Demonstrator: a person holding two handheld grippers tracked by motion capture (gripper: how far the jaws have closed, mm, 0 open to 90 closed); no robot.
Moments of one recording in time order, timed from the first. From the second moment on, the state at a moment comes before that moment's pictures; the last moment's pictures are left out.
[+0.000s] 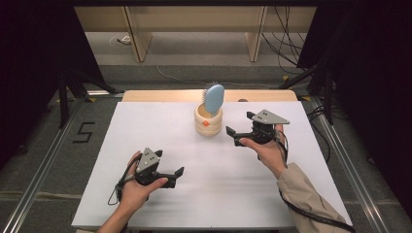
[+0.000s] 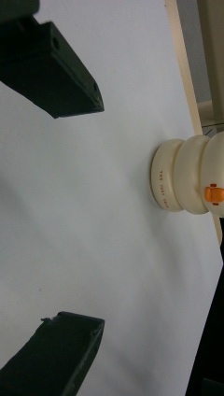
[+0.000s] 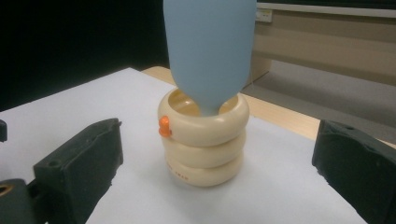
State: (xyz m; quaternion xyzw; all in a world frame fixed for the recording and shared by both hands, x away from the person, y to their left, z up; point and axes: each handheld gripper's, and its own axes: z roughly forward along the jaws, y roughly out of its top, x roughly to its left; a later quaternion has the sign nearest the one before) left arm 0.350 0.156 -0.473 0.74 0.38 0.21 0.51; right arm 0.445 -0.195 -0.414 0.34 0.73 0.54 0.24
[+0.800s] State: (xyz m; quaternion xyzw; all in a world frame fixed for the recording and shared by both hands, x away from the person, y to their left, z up) left arm 0.350 0.160 -0.471 0.74 0.39 0.21 0.51; right arm 0.418 -0.220 -0.419 0.33 0.74 0.54 0.23
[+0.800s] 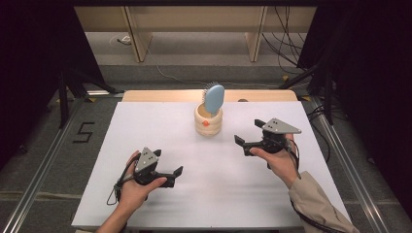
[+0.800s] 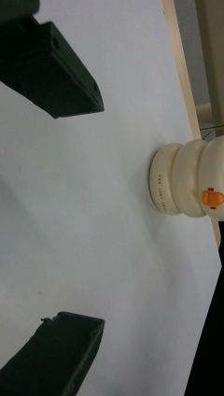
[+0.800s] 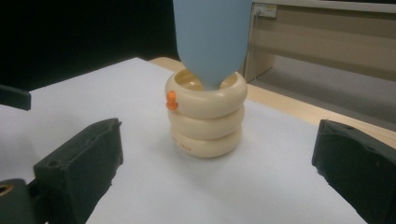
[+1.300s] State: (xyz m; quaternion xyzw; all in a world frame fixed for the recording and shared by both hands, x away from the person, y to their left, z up) left arm 0.350 0.166 -0.471 0.74 0.38 0.21 0.51; right arm 0.402 -0.239 -0.427 0.33 0.75 0.53 0.23
